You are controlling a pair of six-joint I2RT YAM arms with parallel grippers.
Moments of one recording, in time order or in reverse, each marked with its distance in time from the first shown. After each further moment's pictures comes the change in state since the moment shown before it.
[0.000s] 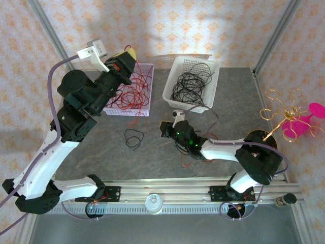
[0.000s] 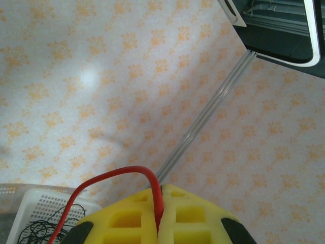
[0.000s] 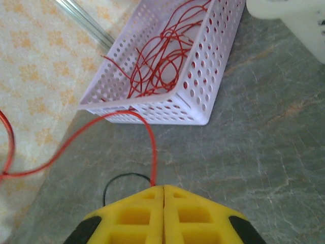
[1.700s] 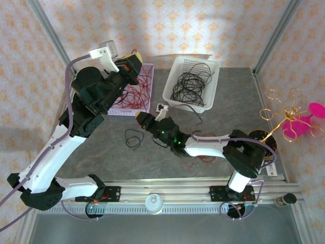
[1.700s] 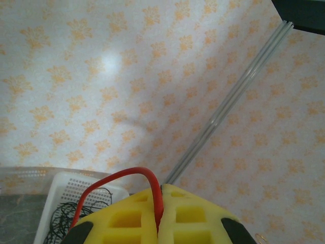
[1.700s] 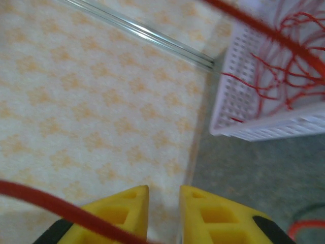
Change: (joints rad) left arm 0.000 0.047 -0.010 -0.045 -0.042 0.051; right arm 0.148 0.162 0.254 0.174 0.040 0.386
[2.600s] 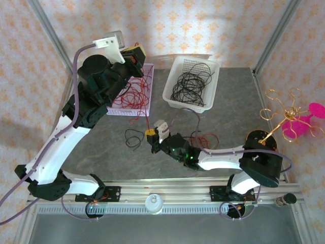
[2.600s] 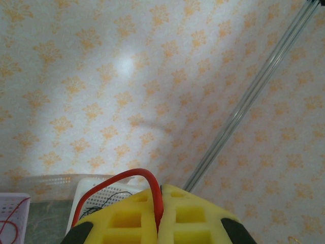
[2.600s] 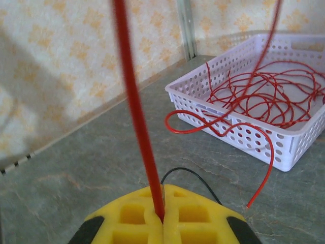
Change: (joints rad) left arm -0.006 0.122 0.198 -0.135 -0.056 0.093; right arm 0.114 -0.204 -0.257 -0.032 0.051 -0.915
